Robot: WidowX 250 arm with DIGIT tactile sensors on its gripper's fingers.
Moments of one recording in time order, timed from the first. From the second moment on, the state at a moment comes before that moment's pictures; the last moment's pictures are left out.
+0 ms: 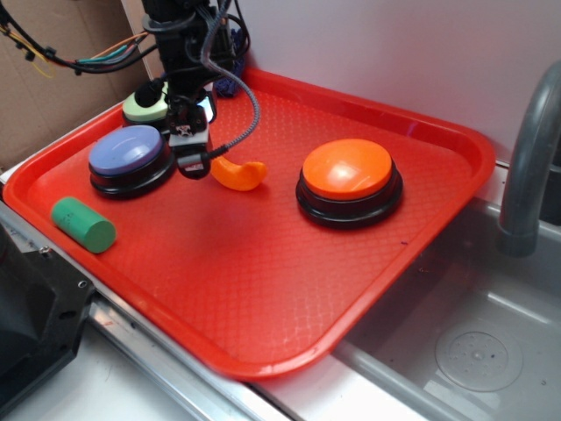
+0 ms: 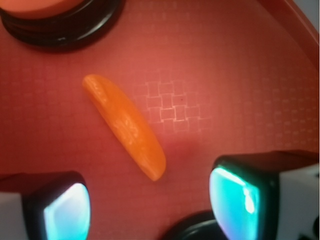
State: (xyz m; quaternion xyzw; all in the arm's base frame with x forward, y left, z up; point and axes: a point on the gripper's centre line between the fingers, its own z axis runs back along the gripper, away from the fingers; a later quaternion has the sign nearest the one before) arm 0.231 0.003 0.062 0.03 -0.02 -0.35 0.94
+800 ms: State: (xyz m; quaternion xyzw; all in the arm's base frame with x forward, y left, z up) arm 0.235 -0.018 0.018 0.03 -0.01 -0.35 0.94
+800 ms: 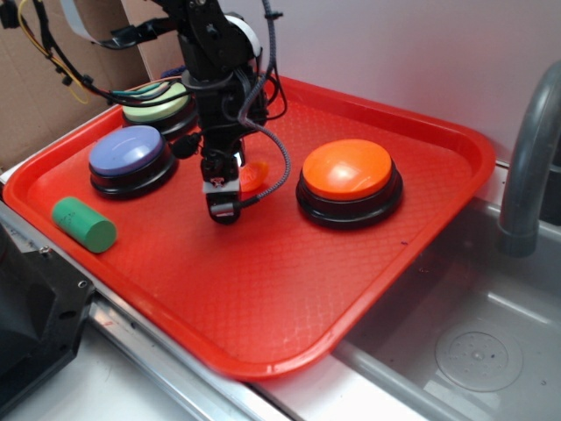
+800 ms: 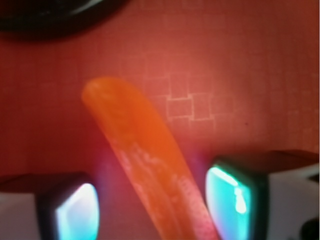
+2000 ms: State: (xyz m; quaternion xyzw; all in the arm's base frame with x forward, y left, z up) arm 0.172 0.006 0.167 0.06 0.03 0.01 1.00
